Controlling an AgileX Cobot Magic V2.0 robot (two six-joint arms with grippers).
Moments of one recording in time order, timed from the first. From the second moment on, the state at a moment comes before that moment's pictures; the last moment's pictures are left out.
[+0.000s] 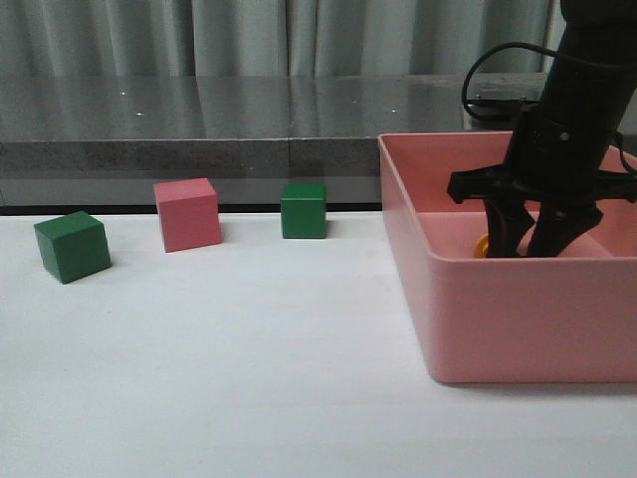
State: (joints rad) left arm -0.11 0.01 0.00 0.13 -0.09 0.02; right arm 0.21 1.96 -1.35 0.07 0.77 0.01
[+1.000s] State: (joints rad) left arm -0.11 0.01 0.00 0.13 -0.09 0.02; right arm 0.48 1.80 -1.68 0.34 1.00 -0.47
